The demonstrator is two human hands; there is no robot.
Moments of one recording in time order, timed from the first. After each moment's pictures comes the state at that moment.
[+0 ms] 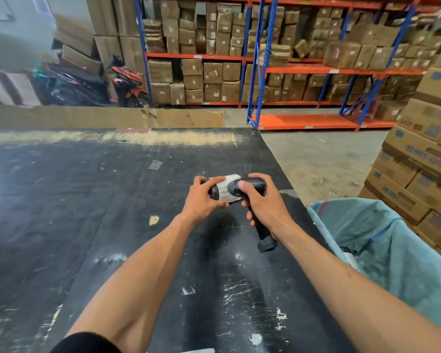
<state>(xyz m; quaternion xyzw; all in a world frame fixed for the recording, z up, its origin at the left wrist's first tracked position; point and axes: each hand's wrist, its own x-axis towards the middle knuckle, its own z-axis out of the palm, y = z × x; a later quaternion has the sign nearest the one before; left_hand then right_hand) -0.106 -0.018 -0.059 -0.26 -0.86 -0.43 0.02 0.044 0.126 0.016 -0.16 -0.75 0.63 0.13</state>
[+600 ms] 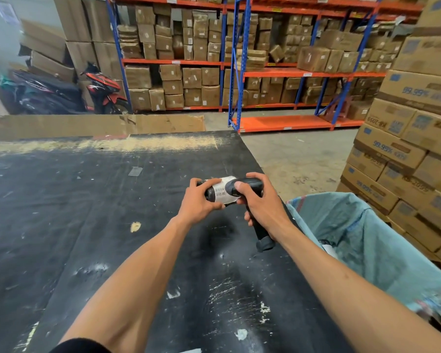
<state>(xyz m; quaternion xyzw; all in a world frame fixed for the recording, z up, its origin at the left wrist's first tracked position) -0.090 0.015 -0.053 -0.29 -0.85 -0.43 0.01 0.069 0.152 0.018 -0.17 -0.75 0.61 0.18</state>
